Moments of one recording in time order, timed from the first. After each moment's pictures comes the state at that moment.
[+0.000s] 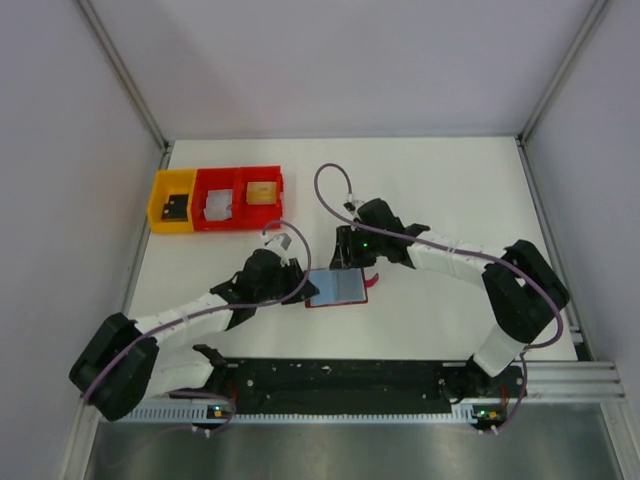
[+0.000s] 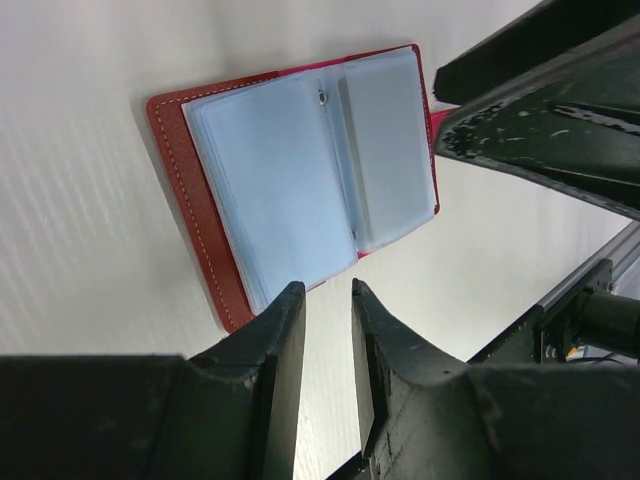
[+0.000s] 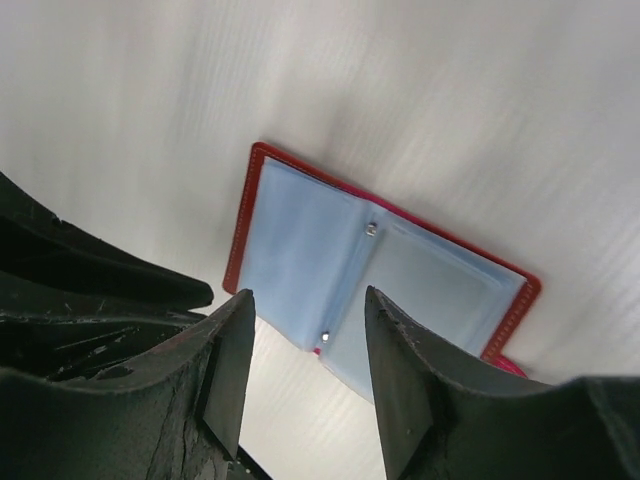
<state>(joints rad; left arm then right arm) -0.65 1.11 0.38 0.13 0.17 -0.80 0.72 1.67 1.03 -0.17 -0.29 0.53</state>
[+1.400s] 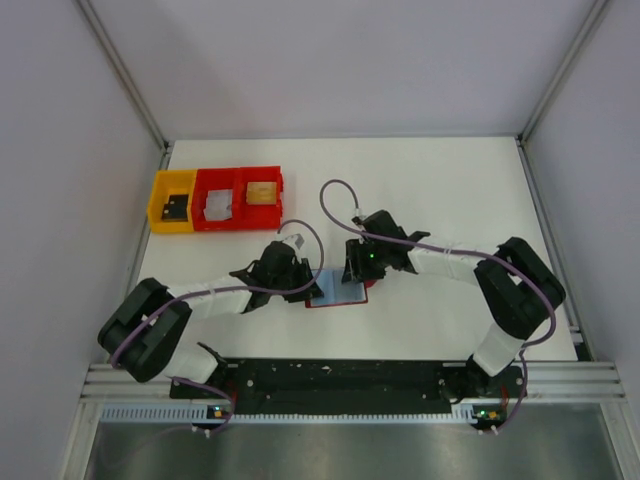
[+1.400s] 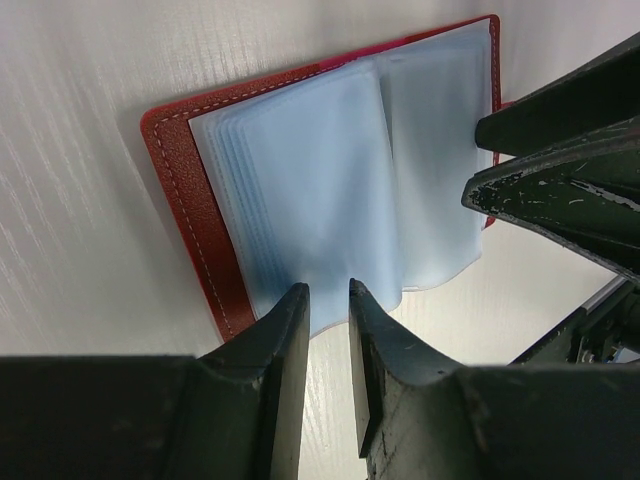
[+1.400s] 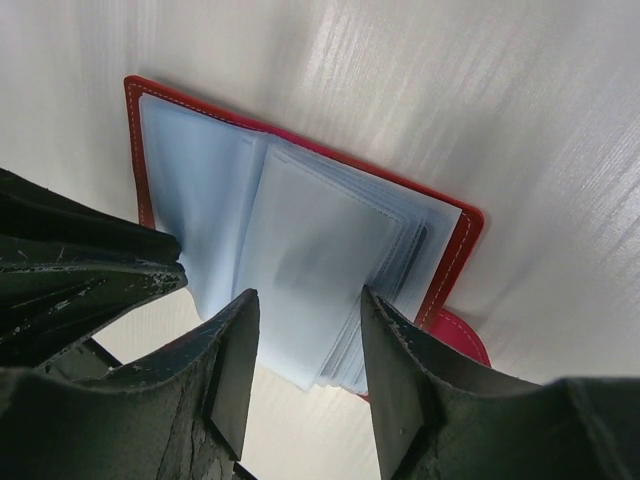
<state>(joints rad) -0.65 1.41 0.52 0.10 0.22 -0.76 0.69 1.67 0.92 -0.19 -0.26 0.53</state>
